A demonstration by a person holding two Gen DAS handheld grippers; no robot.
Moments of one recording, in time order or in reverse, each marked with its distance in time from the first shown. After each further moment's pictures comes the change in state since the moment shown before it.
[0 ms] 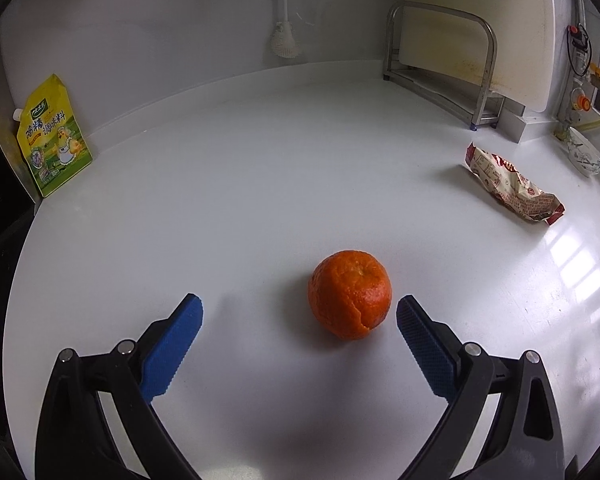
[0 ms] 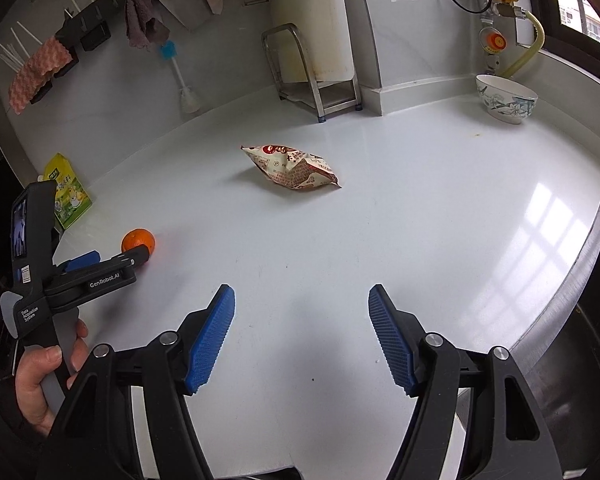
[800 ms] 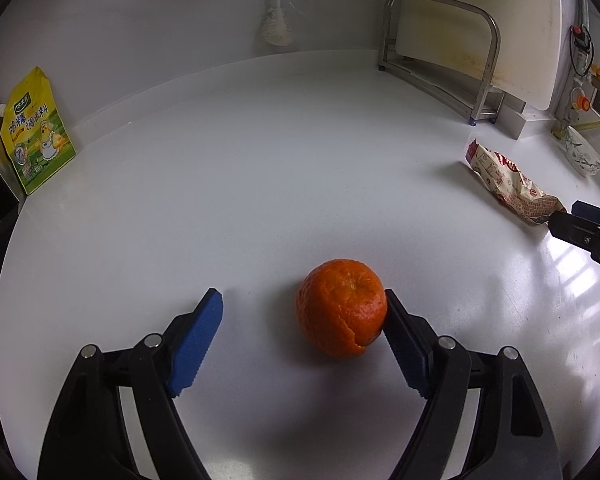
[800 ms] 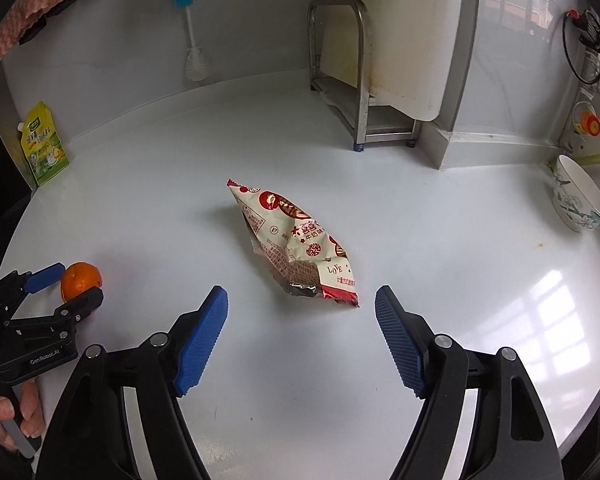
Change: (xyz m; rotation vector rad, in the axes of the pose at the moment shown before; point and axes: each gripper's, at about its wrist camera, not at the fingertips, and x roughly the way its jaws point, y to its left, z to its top) left arm 0.013 -0.002 0.007 -0.003 0.039 -0.046; right arm 0.102 0.023 0.100 -0.271 0.145 -0.001
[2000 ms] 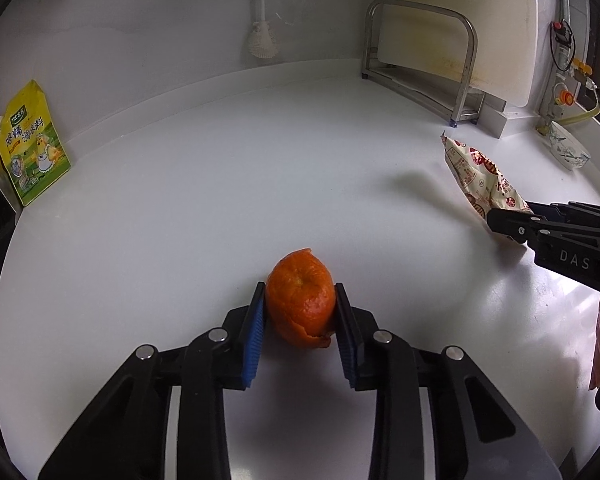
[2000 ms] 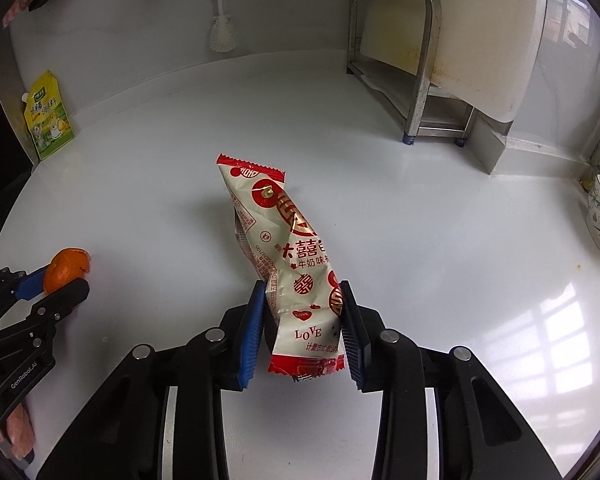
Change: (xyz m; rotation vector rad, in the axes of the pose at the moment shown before) left arm -0.011 -0.008 -0.008 0.028 -0.050 -0.038; right arm 0.025 0.023 -0.004 -0.025 0.019 0.015
